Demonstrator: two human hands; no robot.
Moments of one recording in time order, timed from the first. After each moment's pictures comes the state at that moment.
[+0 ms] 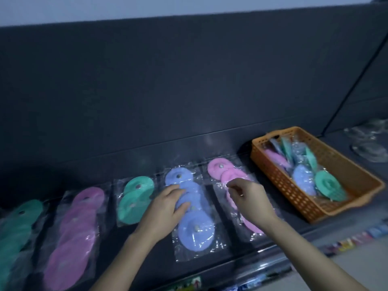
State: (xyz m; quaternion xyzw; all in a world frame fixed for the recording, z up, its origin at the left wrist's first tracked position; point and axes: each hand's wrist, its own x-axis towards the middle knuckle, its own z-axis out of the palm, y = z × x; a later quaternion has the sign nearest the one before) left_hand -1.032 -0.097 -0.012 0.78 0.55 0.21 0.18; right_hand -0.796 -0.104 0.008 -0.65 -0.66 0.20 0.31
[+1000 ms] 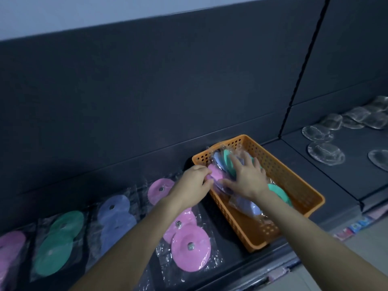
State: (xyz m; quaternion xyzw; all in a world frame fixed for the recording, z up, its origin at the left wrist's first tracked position) left_hand -0.765 0.014 0.021 0.85 0.47 0.13 0.21; right_hand -0.576 0.010 -0.021 -0.75 -0.65 0.11 0.08
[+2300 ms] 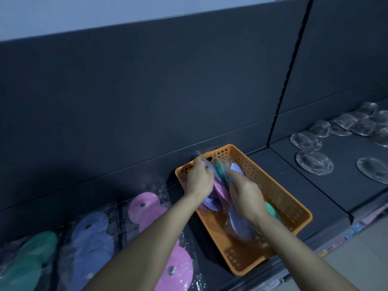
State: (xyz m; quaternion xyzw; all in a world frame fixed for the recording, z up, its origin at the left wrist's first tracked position) left_hand -0.673 0.054 0.012 0.62 0.62 0.29 0.39; right_hand -0.556 -0.016 -0.006 -0.68 -0.64 0.14 0.33
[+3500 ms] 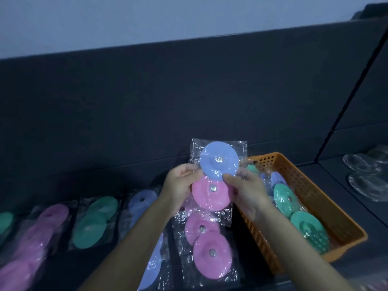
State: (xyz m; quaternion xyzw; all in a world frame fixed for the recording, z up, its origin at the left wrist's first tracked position) left_hand -0.843 -0.001 0.042 0.43 0.49 0.49 0.58; right_hand -0.673 -0.014 0.042 -0.48 -0.32 0.62 0.53
